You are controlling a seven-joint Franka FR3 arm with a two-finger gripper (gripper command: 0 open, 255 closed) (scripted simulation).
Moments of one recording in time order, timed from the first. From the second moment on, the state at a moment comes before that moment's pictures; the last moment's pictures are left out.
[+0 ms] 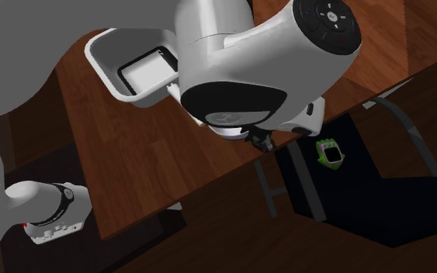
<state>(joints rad) -0.11 0.24 -0.26 -1.64 0.19 1.83 -0.37</state>
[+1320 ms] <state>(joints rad) -0.12 0.26 -0.26 -1.35 0.19 1.56 -0.34</state>
